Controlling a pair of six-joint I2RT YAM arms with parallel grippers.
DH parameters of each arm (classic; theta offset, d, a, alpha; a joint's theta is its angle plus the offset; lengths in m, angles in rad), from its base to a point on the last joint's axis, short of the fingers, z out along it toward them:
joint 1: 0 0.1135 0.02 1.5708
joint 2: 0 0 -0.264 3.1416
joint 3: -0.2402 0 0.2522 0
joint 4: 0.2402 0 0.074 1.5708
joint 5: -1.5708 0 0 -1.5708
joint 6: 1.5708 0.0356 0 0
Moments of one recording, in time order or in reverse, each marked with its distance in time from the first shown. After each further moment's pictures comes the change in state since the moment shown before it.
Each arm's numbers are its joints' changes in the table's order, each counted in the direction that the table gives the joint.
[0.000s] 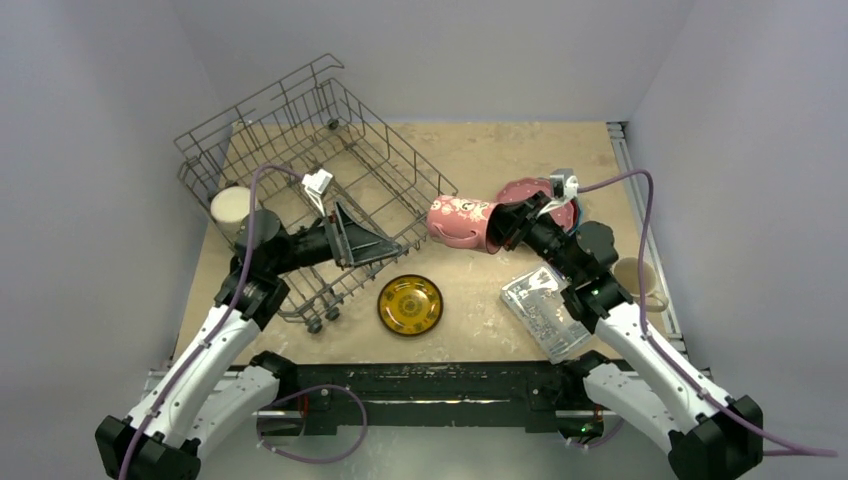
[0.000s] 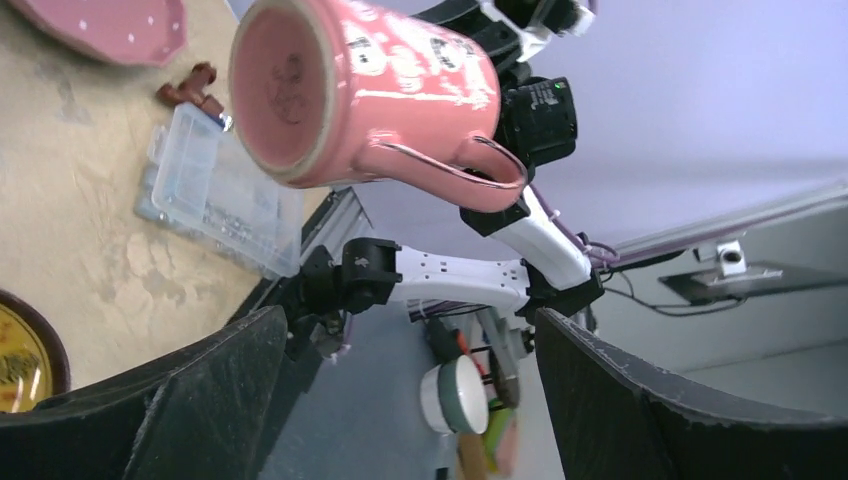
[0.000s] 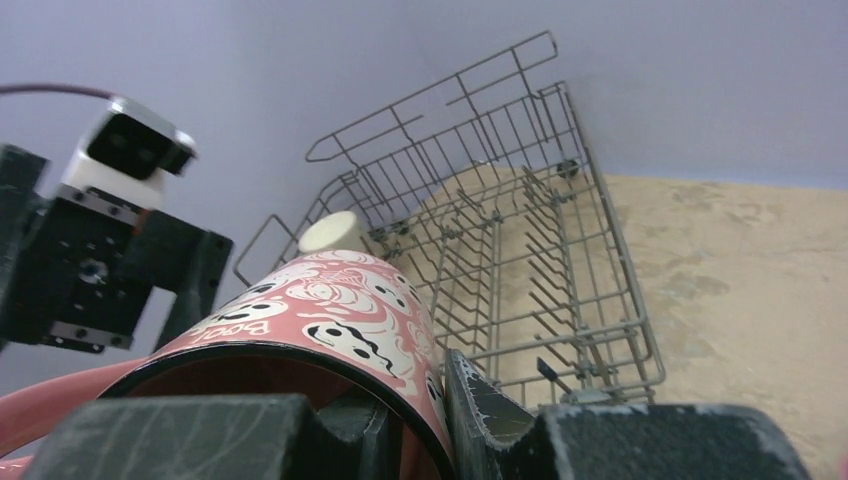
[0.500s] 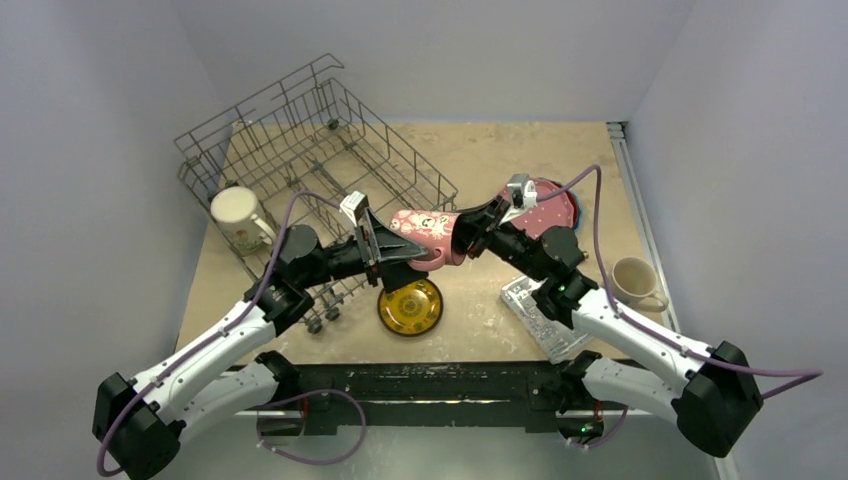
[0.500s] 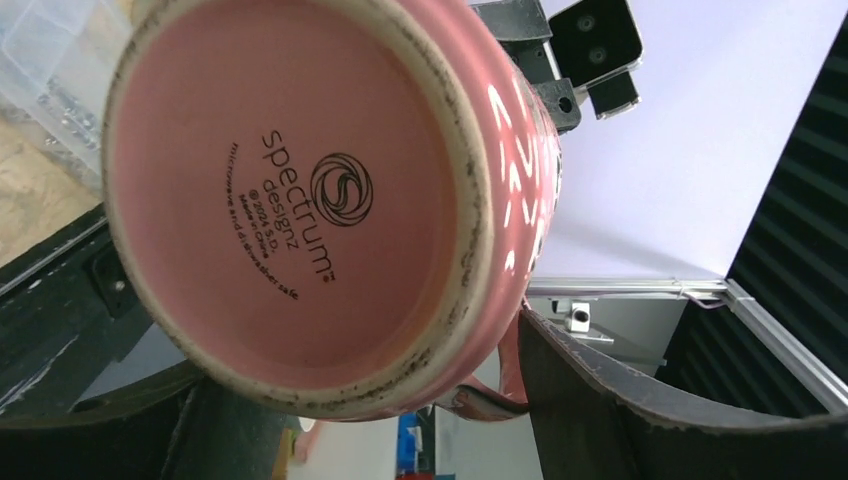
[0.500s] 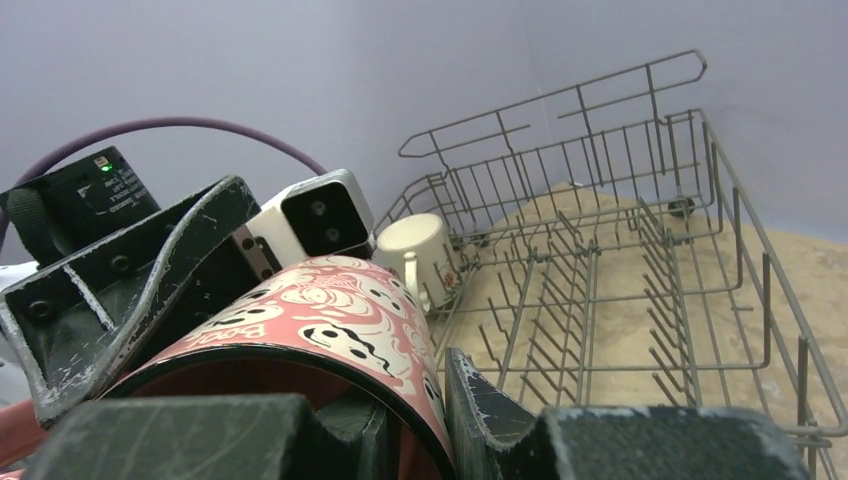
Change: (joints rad) left arm -0.254 -0.066 0.132 -0.183 0.215 -0.481; right arm 0.263 -0.206 -0.007 -0.293 -0.059 -0.041
